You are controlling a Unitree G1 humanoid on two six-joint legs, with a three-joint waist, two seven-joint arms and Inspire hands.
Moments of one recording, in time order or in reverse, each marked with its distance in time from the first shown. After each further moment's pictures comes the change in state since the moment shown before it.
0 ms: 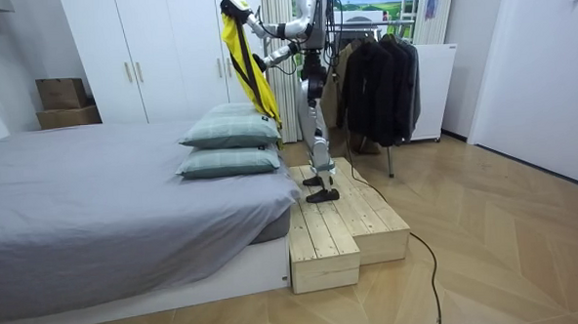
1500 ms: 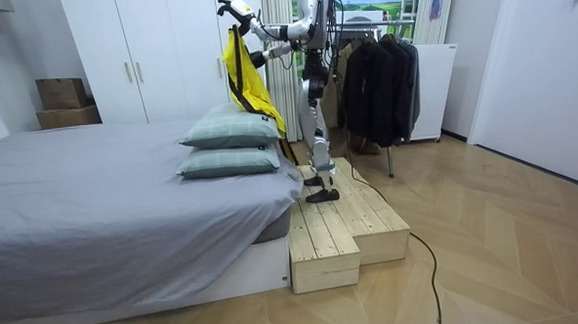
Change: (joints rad) left arm 0.071 0.081 0.041 0.001 -0.092 -0.169 -0.076; right arm 0.013 -0.070 -0.298 -0.068 -0.868 -0.001 -0.192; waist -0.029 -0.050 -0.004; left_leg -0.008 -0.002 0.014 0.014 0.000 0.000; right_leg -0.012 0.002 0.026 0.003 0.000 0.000
